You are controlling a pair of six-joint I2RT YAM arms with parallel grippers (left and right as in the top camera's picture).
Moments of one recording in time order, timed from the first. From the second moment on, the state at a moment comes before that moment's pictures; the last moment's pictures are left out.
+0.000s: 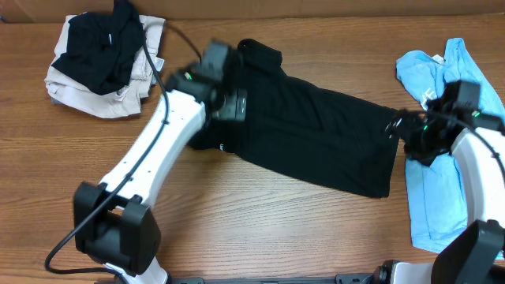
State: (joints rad) left arm -0.38 1.81 1.67 -0.99 -0.13 -0.26; right arm -0.28 1.55 1.23 -0.98 -0.31 0.37
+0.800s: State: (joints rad) left arm -0.29 2.00 2.07 -1.58 -0.11 -0.20; right arm -0.08 1.54 1.56 -1.24 -0.38 0.18
